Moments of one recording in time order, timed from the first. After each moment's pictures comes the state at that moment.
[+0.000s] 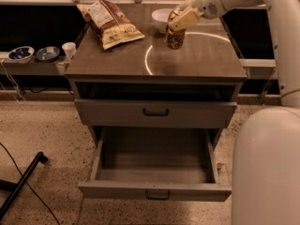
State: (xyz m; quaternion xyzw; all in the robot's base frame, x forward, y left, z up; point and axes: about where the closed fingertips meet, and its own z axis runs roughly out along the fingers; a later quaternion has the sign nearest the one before) arm 0.773 -0.106 0.960 -0.54 0.68 0.17 0.46
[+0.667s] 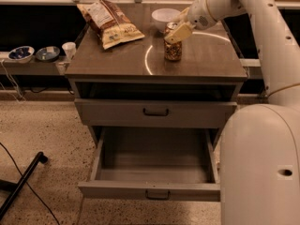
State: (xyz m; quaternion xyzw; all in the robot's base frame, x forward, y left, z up) arm 0.785 -0.099 0.908 -0.57 0.70 0.15 0.41
